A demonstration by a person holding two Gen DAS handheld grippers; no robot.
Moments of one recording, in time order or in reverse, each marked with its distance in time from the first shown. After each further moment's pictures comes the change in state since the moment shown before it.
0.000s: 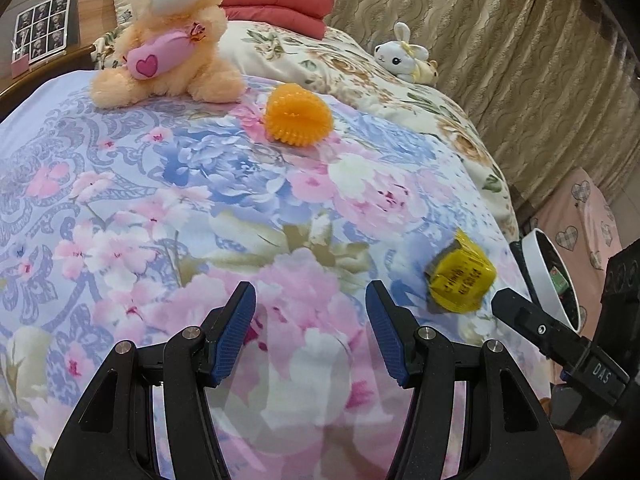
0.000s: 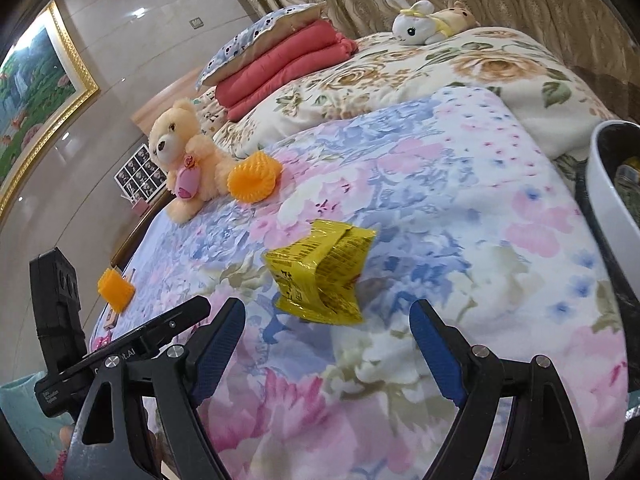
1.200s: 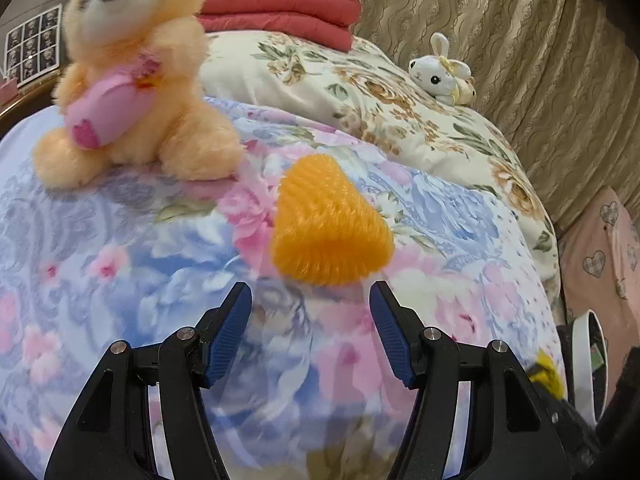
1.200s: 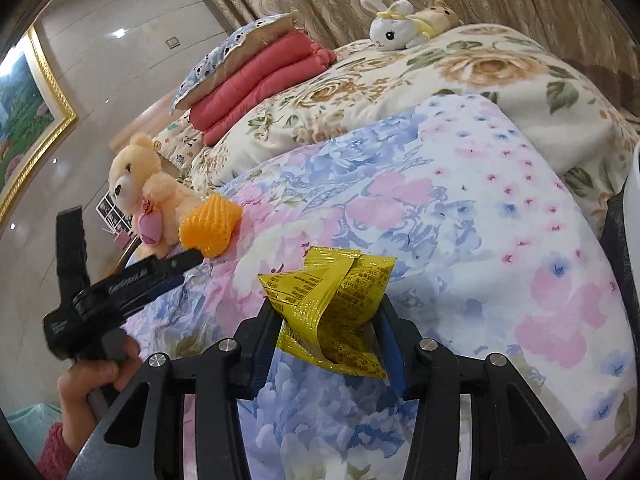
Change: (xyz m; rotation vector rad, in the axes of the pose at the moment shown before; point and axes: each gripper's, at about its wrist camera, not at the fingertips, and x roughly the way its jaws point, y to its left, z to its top) left arm 0.096 0.010 0.109 -0.015 -0.020 0.075; right arm 0.042 -0.037 0.044 0.078 -0.046 -0.017
